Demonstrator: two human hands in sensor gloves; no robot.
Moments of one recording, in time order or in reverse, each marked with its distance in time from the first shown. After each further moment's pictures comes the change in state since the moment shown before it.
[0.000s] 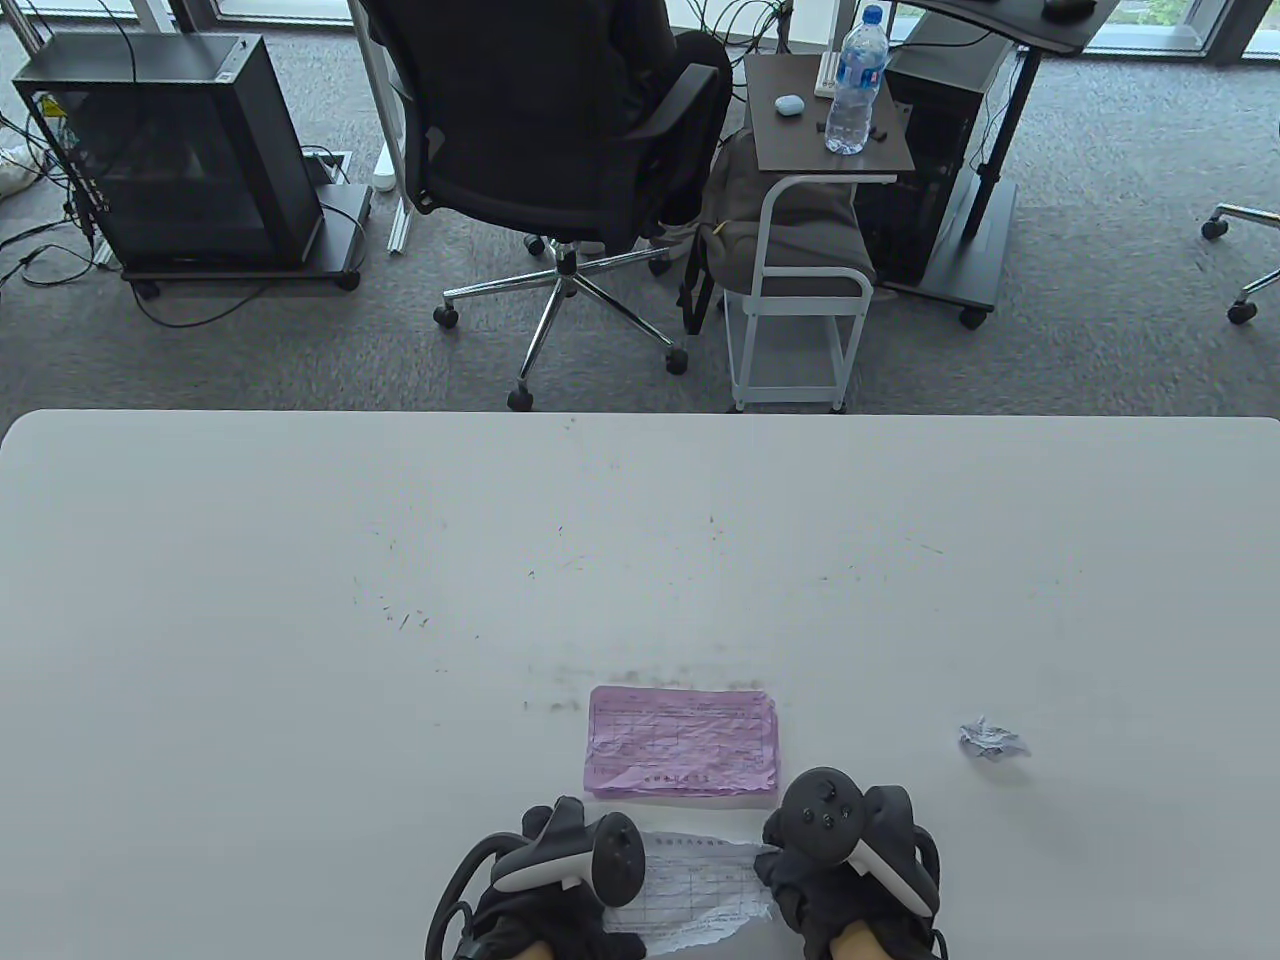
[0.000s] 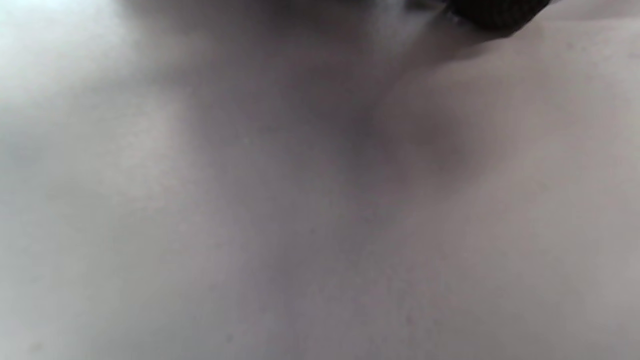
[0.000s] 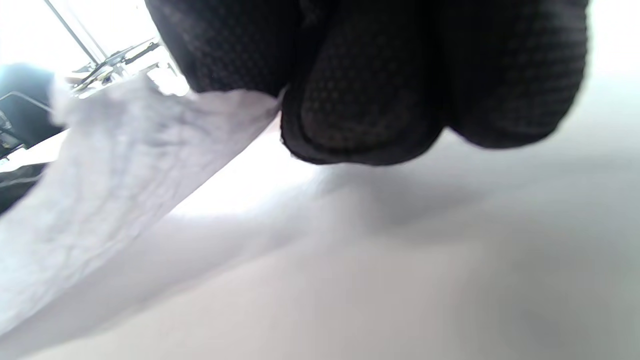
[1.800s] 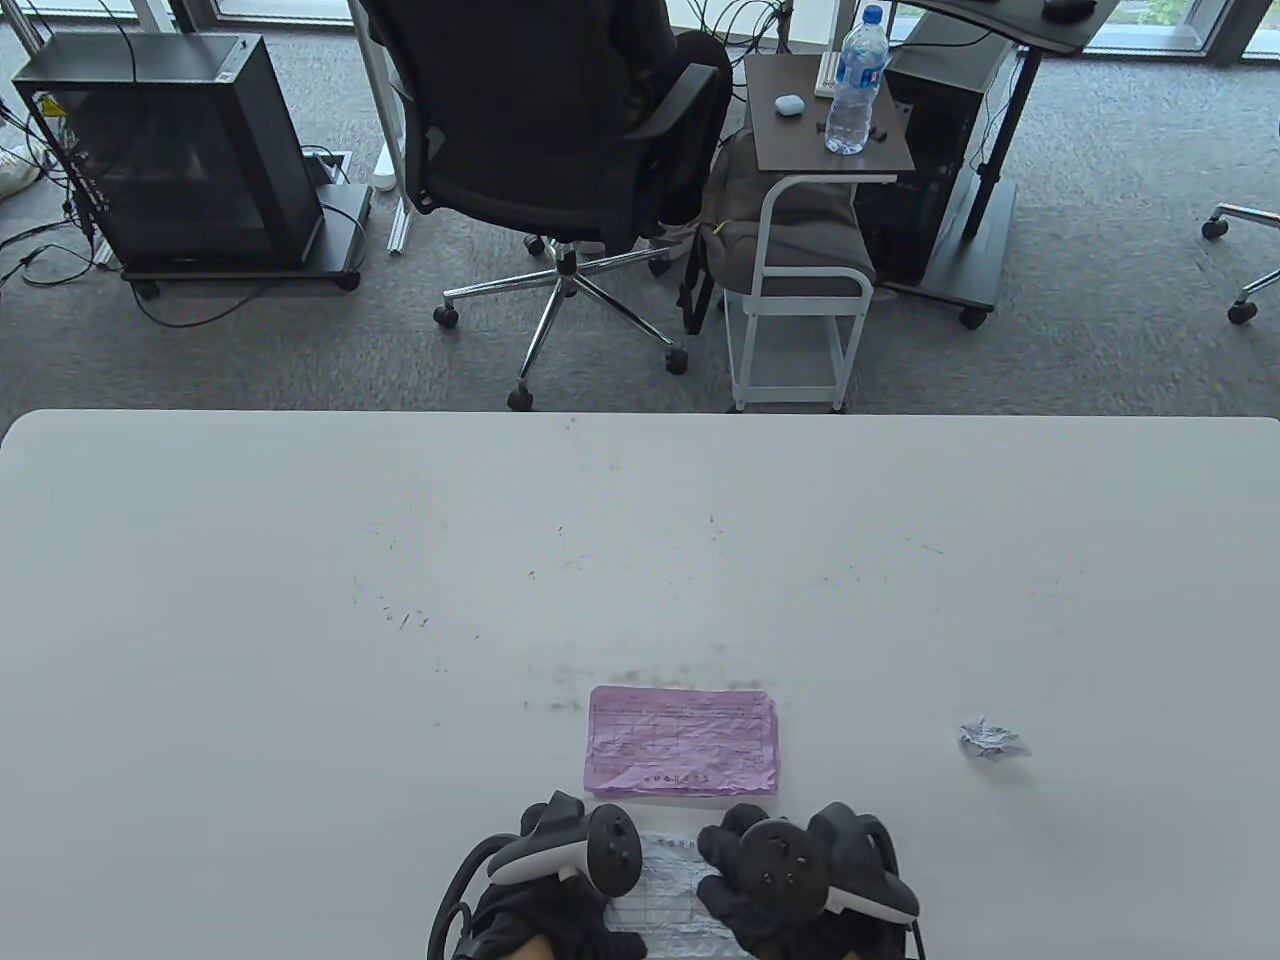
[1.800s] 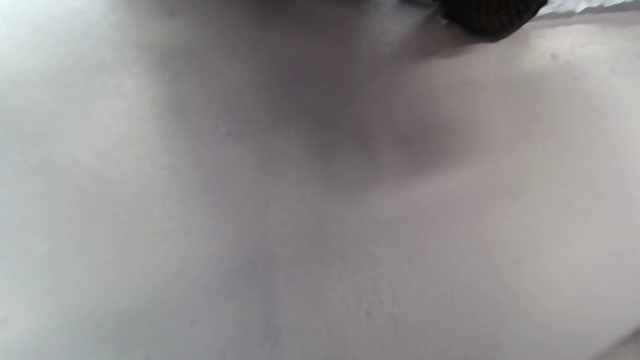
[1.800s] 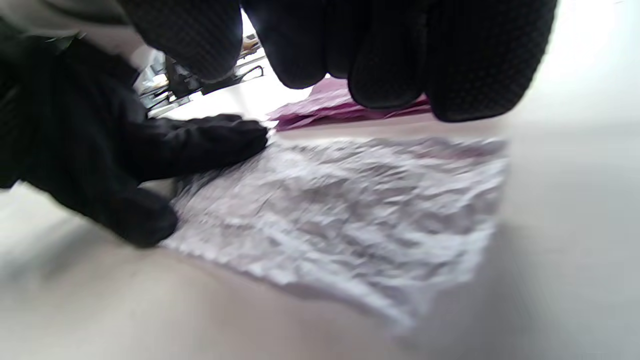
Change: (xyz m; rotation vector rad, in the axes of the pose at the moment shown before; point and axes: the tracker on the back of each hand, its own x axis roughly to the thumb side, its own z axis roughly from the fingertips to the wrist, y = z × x) left_hand -0.004 0.001 -0.001 -0.039 -0.009 0.058; right_hand 0.061 0.017 0.020 0.098 -0.537 0.199
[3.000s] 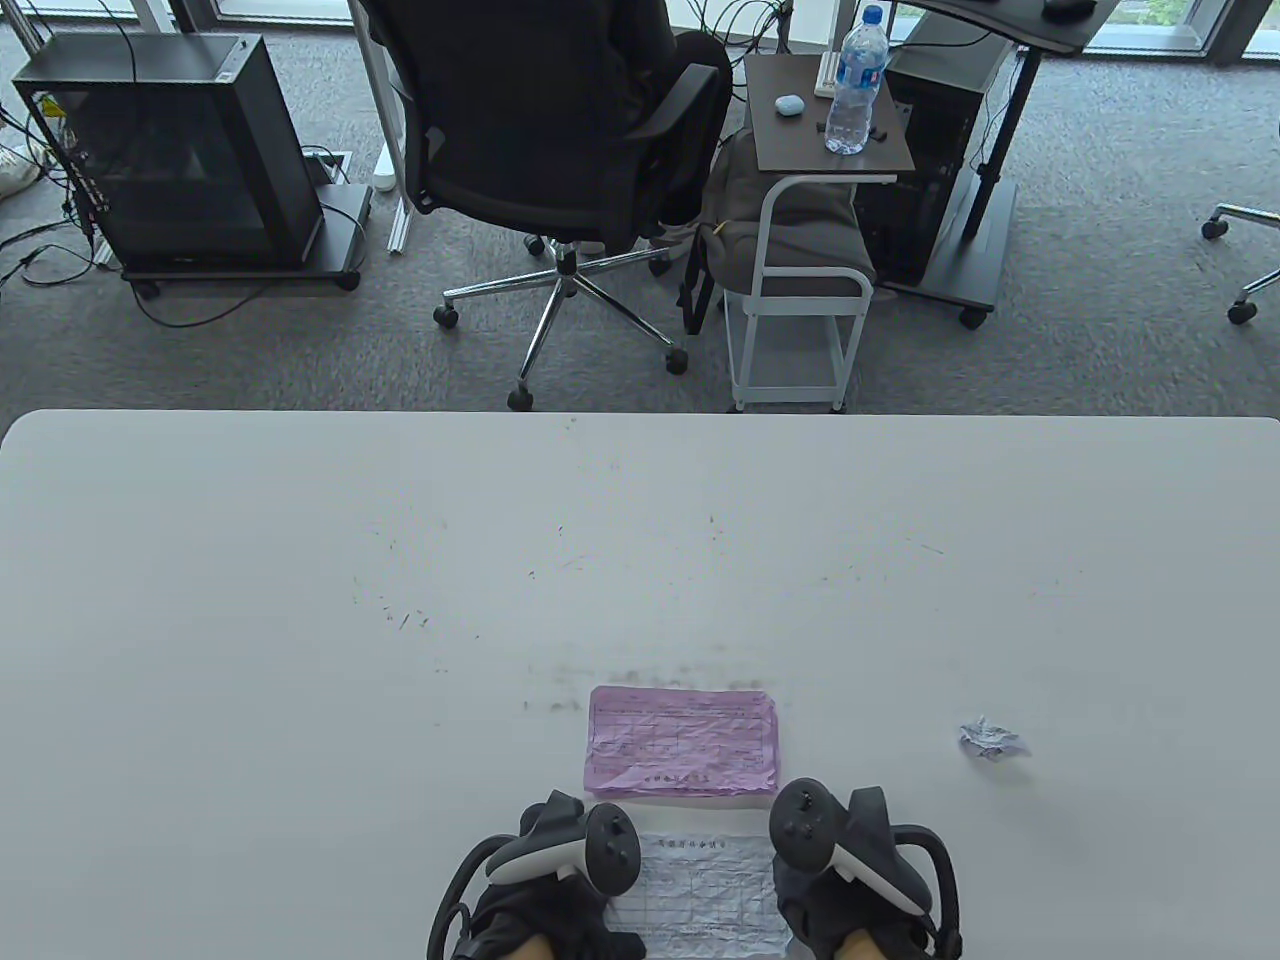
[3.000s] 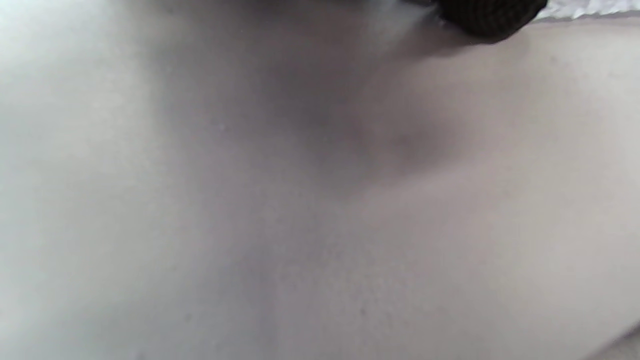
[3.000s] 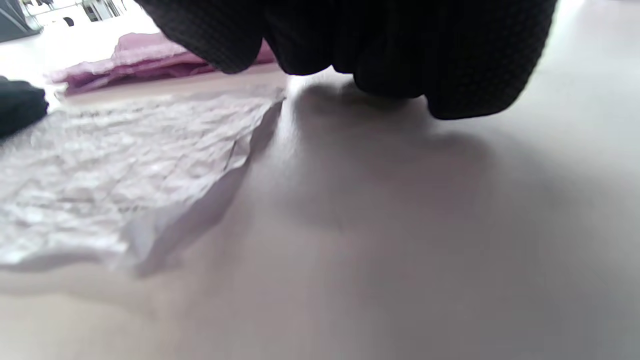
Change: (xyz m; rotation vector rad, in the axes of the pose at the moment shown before) left_hand -0.001 -0.001 -0.001 -0.004 -0.001 0.019; right_hand -0.063 -0.005 0.021 0.012 0.524 -0.064
